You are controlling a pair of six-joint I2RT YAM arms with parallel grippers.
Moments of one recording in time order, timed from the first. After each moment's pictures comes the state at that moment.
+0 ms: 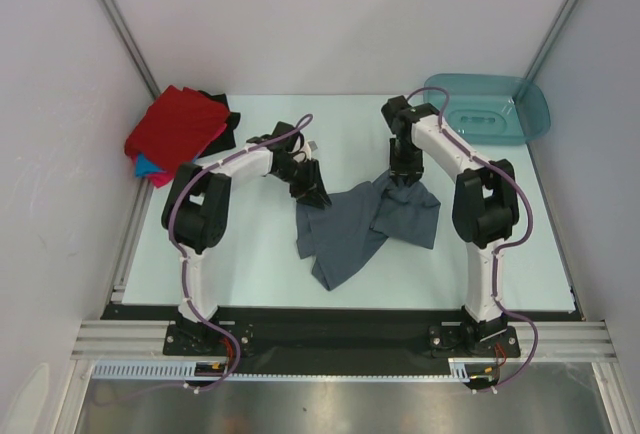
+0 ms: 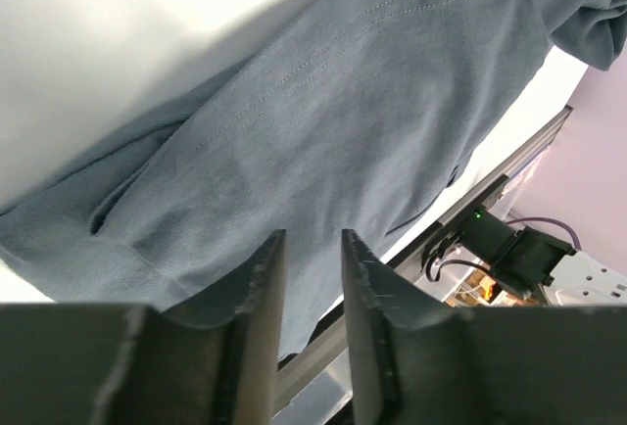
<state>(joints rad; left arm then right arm) -0.40 2.04 1.45 -0.62 0.65 -0.53 0.36 2.09 1.82 -1.10 0.18 0.44</state>
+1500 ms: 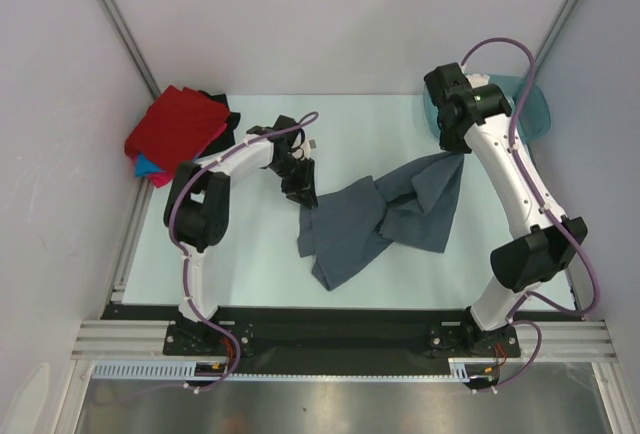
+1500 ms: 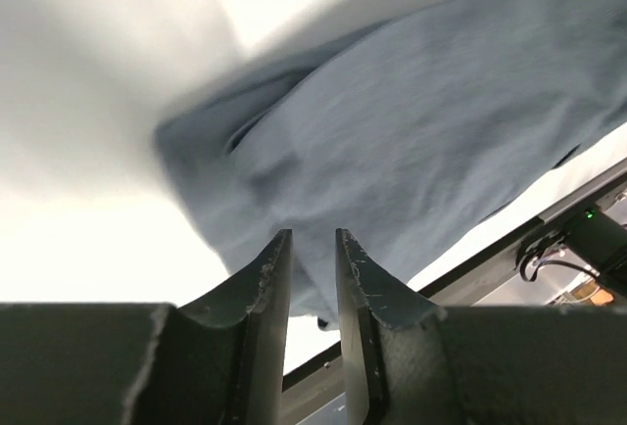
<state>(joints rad) -0.40 2.06 1.58 -0.85 0.47 -0.33 0.34 1.68 1.92 -1.34 0.58 0.49</state>
